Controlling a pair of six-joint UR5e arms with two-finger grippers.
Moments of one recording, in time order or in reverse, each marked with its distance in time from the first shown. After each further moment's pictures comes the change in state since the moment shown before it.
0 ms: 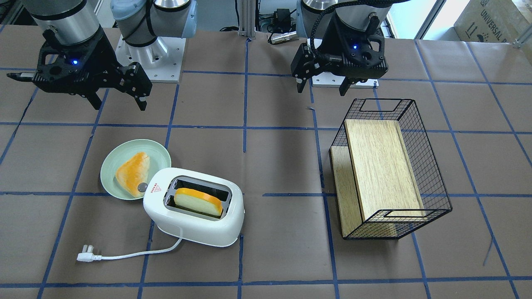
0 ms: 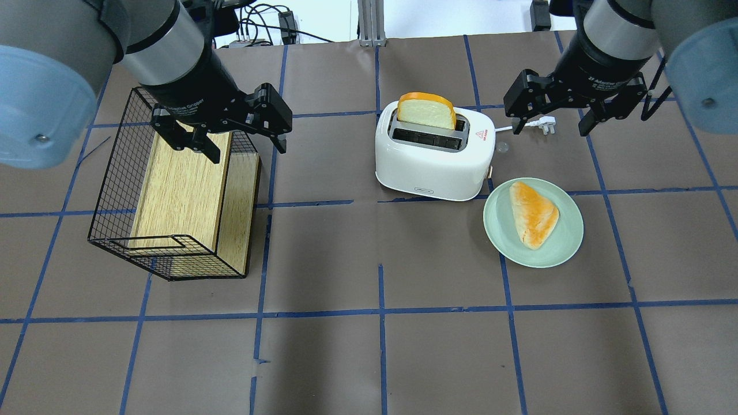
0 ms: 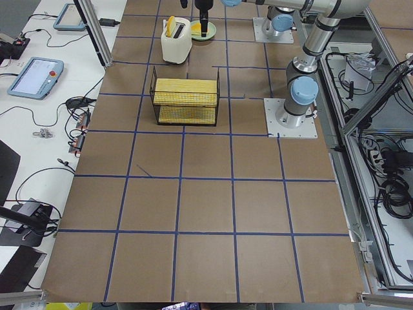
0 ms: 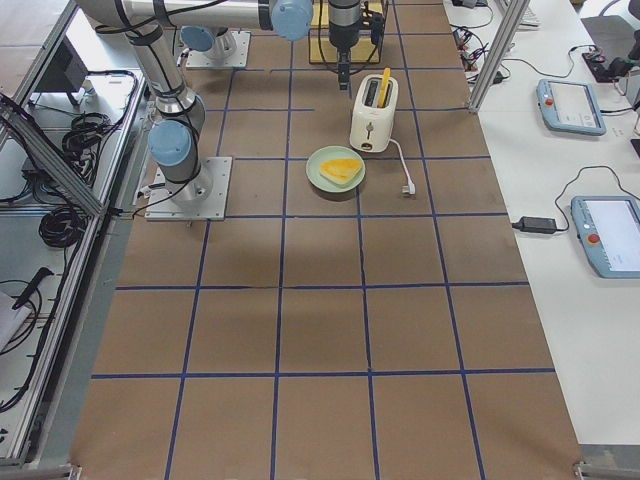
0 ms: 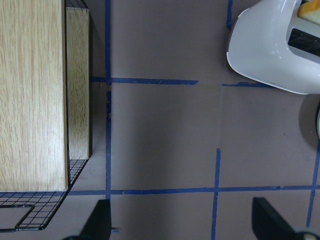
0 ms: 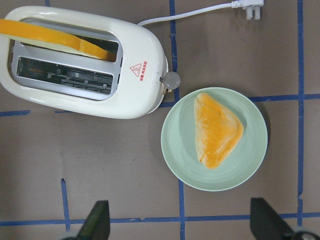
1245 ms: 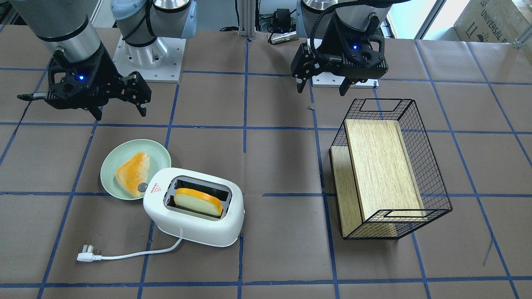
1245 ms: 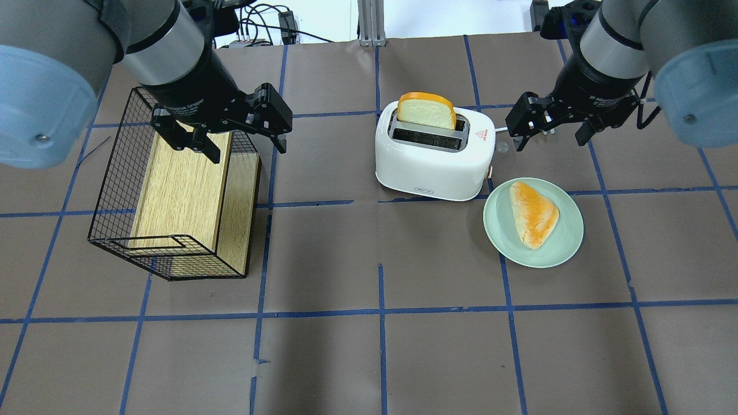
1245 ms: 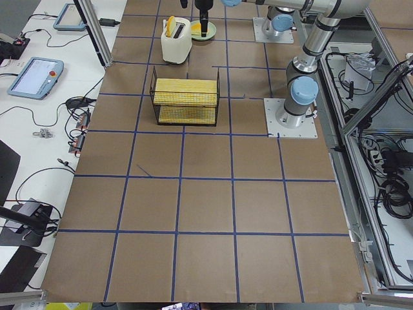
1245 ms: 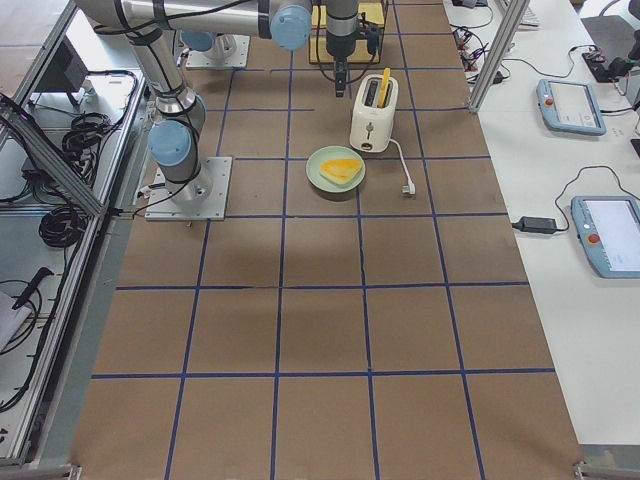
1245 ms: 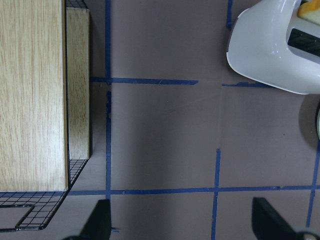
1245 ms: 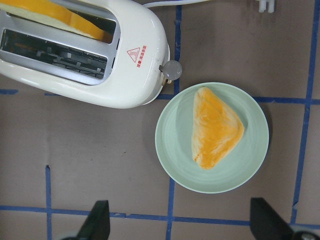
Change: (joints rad) left arm 0.000 0.000 0.000 0.000 0.000 0.000; right arm -0.026 0.020 0.058 -0.042 -0.003 -0.211
